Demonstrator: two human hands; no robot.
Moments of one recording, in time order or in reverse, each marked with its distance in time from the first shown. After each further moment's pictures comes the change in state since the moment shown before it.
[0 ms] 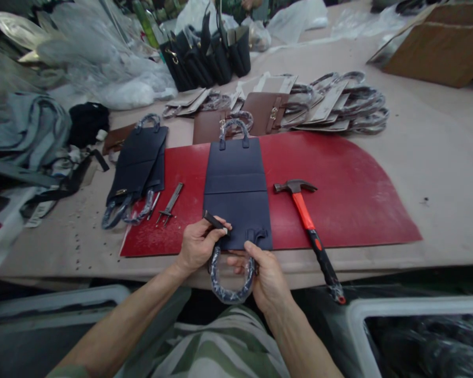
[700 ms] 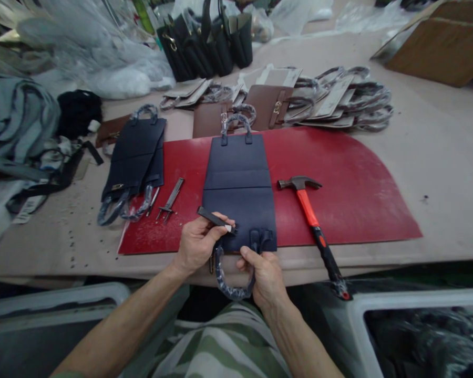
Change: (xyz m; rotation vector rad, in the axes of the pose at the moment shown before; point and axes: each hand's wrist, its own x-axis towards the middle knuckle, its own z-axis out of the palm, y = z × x) left_hand -0.003 0.014 -0.005 -0.080 -0.015 -0.044; right_hand 0.004 0.018 0.005 -0.109 0.154 -0.016
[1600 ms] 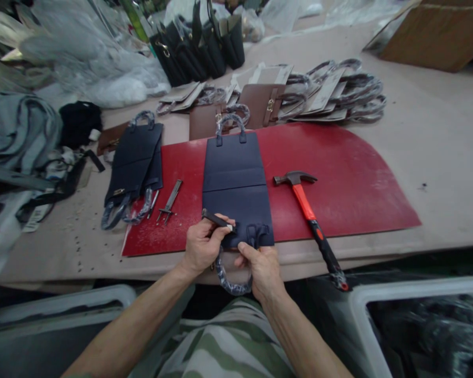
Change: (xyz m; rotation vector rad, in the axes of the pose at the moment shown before) left_hand -0.006 -0.011 0.011 0.223 0.029 0.198; right_hand 0.008 0.009 -0.004 -0.116 0.006 -0.189
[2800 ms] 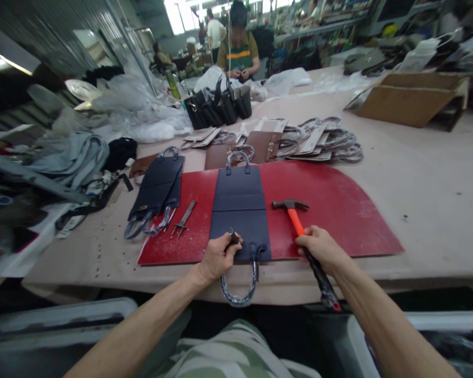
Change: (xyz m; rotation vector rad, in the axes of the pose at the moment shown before) left_hand -0.003 -0.021 0.012 0.280 -0.148 0.193; right_hand 0.047 -0.126 -0.099 -0.879 0.106 -0.268
